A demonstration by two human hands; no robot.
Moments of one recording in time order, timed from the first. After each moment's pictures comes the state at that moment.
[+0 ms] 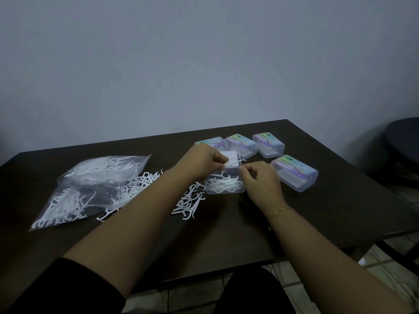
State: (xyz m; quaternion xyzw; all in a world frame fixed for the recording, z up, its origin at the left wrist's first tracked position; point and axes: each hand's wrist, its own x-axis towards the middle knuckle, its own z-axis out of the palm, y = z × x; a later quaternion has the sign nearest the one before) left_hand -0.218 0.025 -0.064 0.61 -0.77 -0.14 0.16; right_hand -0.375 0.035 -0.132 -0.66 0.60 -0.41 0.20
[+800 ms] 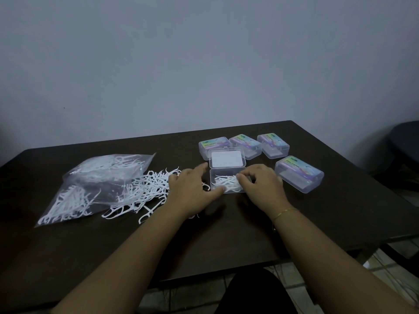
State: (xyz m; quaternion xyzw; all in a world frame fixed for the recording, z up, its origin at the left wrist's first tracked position) left_hand -0.191 0.058 -0.126 0.68 -0.70 -0.06 0.20; right_hand -0.374 0.035 -0.134 -0.70 0.61 -0.32 0.18
